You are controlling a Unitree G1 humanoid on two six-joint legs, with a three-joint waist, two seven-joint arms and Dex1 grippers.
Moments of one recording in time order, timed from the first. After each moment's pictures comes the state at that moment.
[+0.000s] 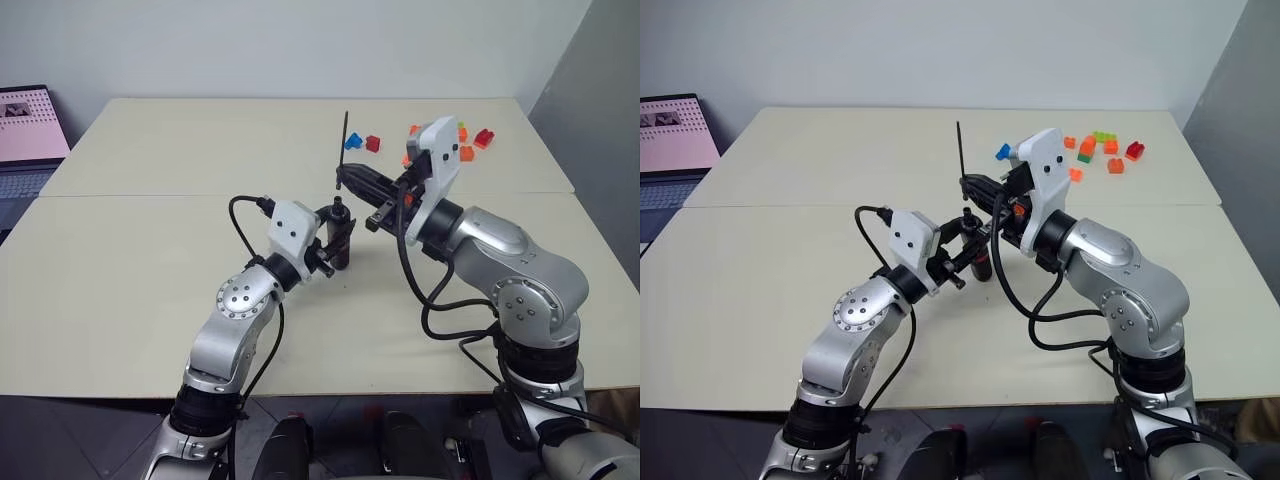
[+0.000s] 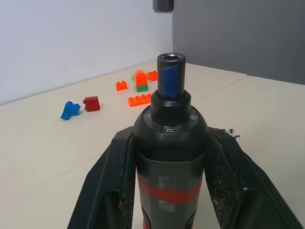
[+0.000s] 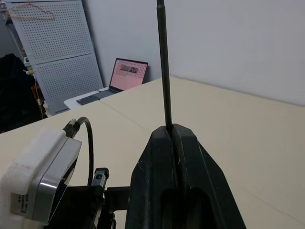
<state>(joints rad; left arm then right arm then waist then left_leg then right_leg) -0.33 0.24 -0.14 -0.32 -0.19 0.36 -0.40 -0.68 -0.25 0.05 -0.51 0.62 0.91 0.28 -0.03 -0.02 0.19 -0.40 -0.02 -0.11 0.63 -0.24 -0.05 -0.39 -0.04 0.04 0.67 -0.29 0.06</state>
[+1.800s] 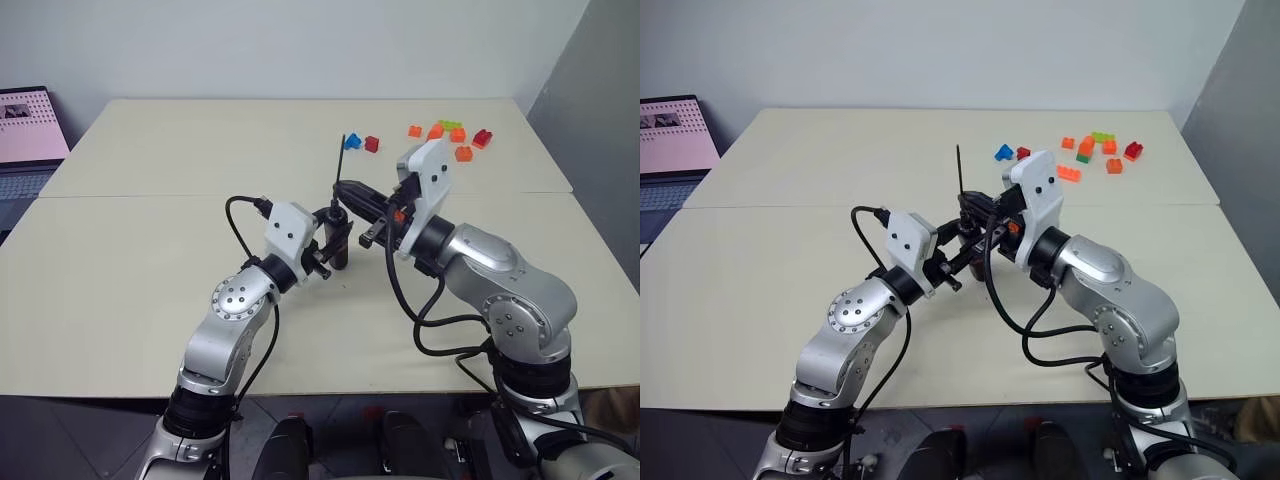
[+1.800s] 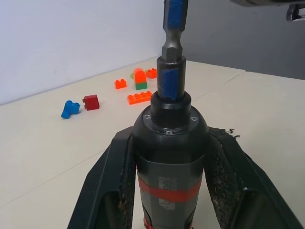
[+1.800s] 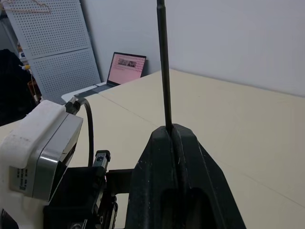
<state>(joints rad) -0.33 0.27 -0.14 -0.34 -0.20 0.37 -0.41 -0.61 -0.23 0.10 -0.54 0.56 0.87 0.28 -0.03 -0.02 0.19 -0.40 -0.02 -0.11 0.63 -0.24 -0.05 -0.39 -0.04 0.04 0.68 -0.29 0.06</state>
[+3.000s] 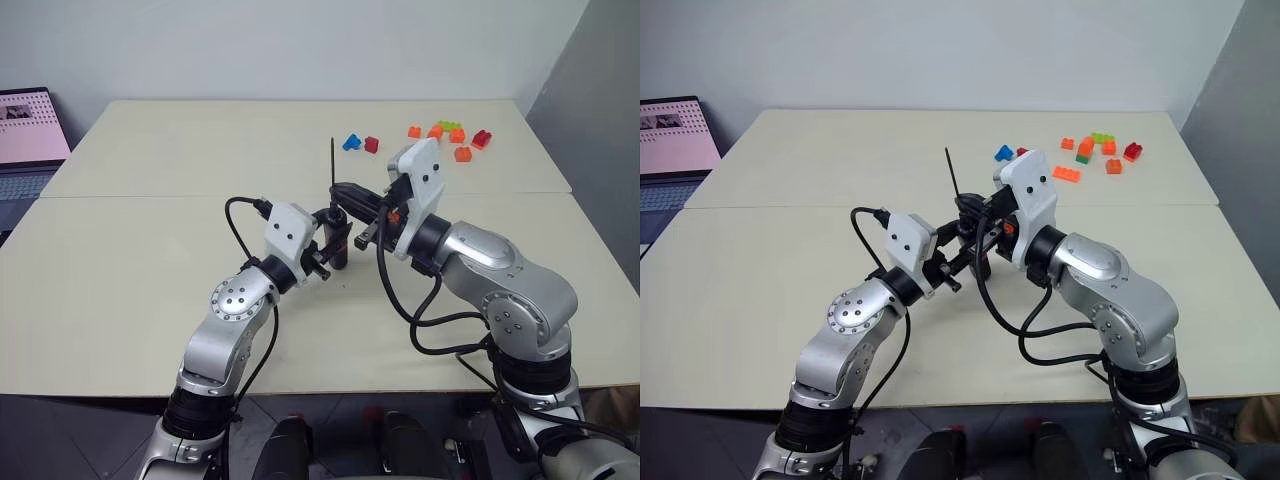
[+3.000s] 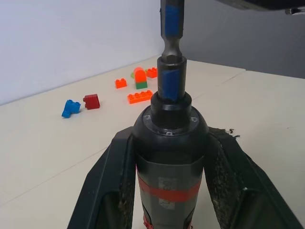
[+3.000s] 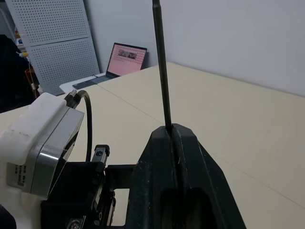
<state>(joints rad) -0.32 0.27 -0.14 -0.33 -0.20 0.37 -0.41 -0.64 -0.24 0.12 -0.55 0.54 0.93 0.29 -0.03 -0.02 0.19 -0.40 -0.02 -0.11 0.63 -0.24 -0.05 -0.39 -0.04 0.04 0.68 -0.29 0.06</state>
